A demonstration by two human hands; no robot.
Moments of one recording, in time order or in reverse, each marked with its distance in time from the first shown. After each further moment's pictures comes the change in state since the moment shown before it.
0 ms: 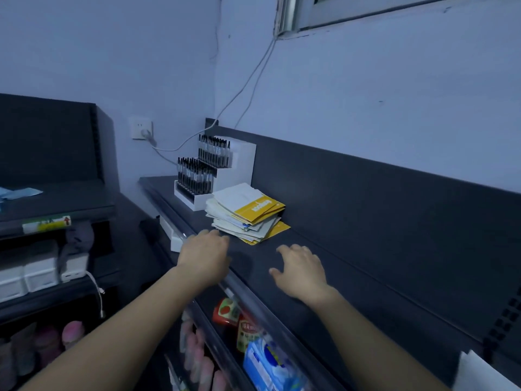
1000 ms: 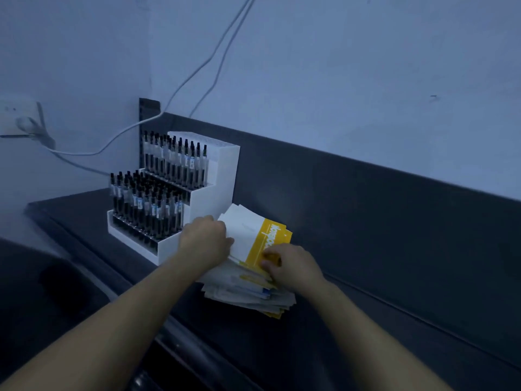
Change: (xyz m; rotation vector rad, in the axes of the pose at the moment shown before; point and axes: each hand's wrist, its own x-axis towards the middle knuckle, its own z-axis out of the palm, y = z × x) left_hand 0.287 -0.096 0.086 -0.180 -0.034 0.204; right_hand 0.235 -0.039 0.036 0.102 -0.029 0.248
